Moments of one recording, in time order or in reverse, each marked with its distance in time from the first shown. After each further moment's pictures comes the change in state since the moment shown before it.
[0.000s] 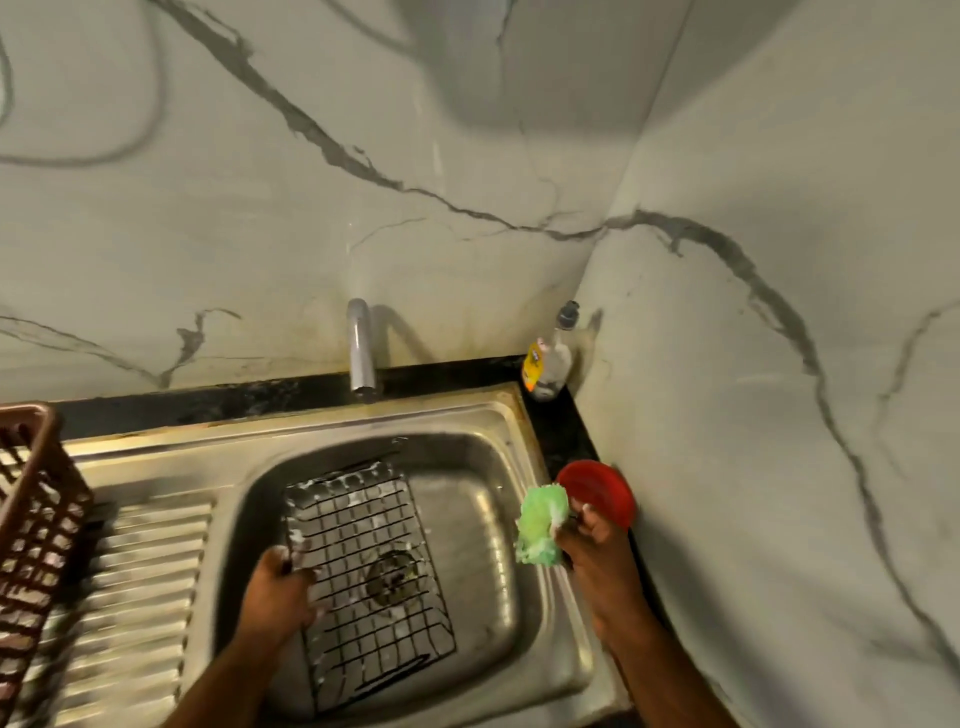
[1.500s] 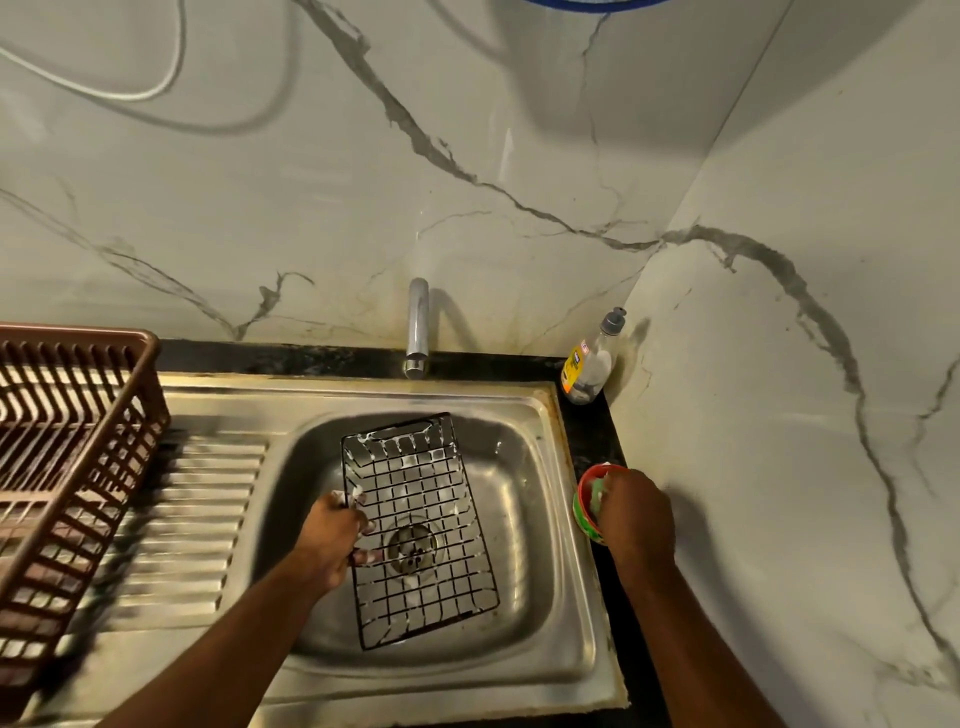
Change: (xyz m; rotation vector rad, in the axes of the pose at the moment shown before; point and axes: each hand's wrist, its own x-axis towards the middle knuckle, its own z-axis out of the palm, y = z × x) left_hand -0.011 0.013 0.021 -0.122 -0.062 -0.134; right_hand 0.049 -0.039 -0.008 -1.509 0.138 -0.327
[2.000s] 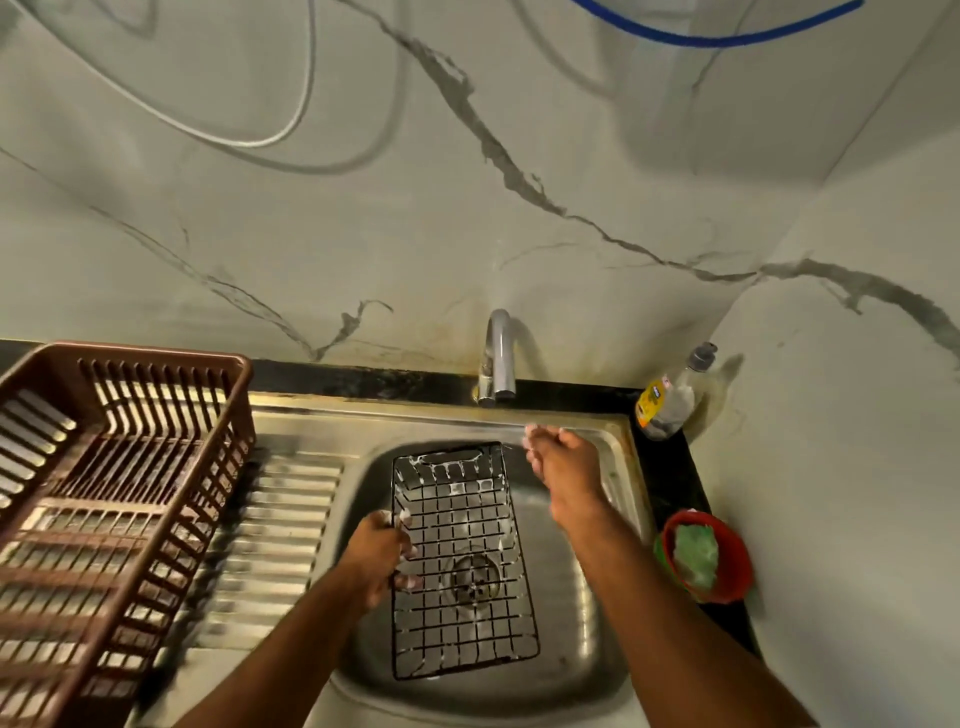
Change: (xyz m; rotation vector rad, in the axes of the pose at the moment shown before) left_hand 0.017 0.020 -0.041 0.120 -0.014 -0.012; right_hand 0.017 -0.202 -0.003 1.444 -0.272 0.211
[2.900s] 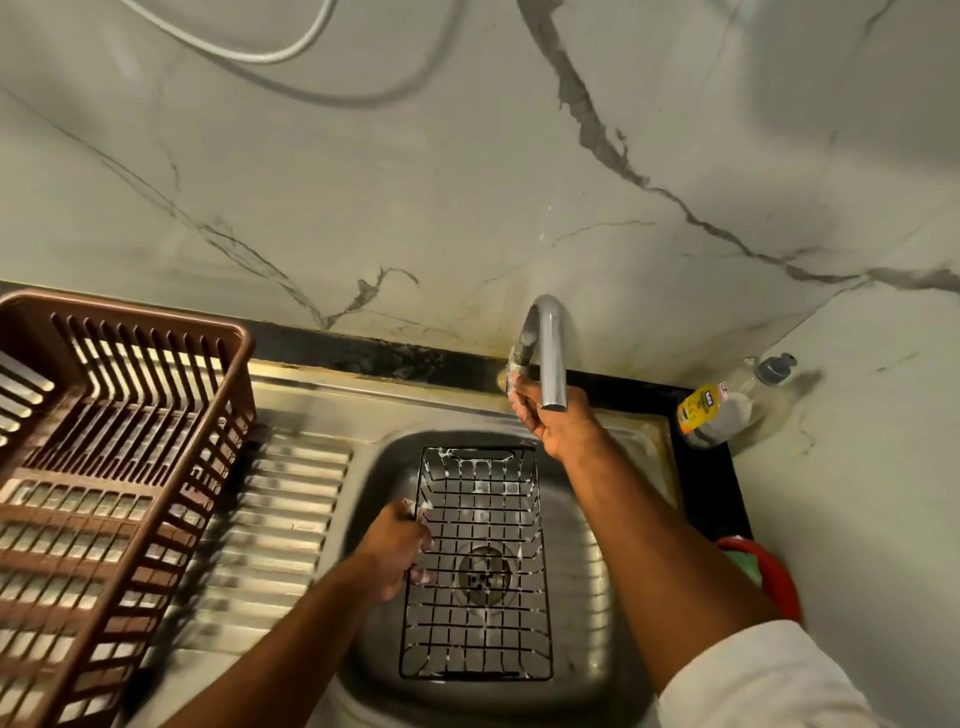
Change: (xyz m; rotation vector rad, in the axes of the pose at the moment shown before) left_hand 0.042 0.000 0.004 -0.001 -0.072 -0.145; right_hand 0.100 -0.006 0.075 0.093 -0.163 0.312
